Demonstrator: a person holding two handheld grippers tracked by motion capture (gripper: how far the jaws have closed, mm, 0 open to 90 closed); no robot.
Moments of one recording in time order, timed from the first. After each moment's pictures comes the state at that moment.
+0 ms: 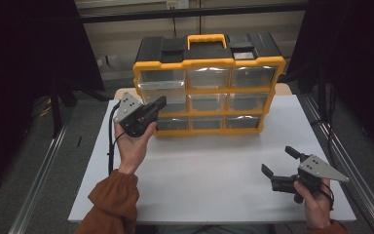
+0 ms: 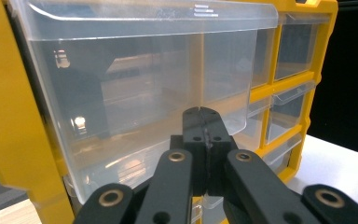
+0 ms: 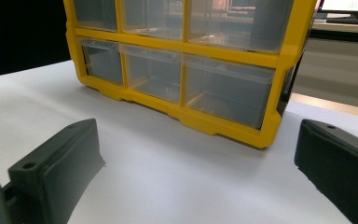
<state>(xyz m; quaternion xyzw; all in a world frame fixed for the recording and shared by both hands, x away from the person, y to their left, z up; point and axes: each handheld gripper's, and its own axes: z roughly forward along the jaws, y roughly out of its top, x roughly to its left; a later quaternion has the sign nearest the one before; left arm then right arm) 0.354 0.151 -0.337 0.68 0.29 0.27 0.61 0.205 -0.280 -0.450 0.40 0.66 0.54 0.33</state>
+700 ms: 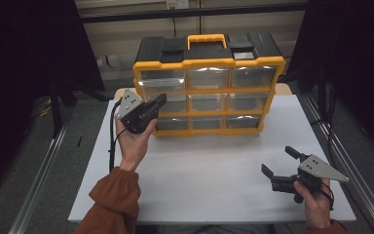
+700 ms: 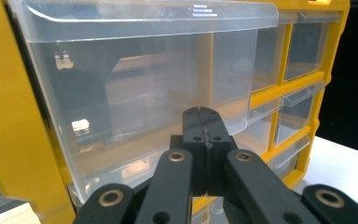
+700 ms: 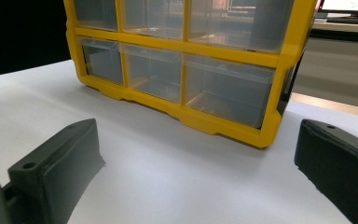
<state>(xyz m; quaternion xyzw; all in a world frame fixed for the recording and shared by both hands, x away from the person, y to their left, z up) 0.362 0.149 -0.336 0.69 0.29 0.28 0.60 0.206 -0.280 -0.450 0.40 0.66 0.54 0.33</state>
